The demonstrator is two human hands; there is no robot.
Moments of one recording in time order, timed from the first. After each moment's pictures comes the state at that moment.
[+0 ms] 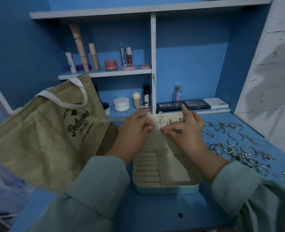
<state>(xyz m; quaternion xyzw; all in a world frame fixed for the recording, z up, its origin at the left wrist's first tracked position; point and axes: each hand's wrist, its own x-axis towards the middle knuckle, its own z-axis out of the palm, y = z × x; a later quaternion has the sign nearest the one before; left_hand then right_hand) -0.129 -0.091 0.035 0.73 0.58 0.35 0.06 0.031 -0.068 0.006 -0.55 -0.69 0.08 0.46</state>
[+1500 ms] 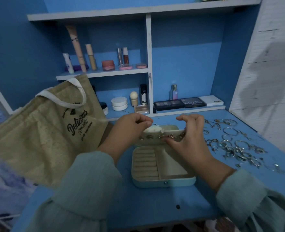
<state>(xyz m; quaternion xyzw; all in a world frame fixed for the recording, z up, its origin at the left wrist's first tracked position) -0.124 -0.122 0.069 0.65 0.60 0.38 0.27 0.045 -0.109 0.001 -0.49 -0.70 0.09 0.51</state>
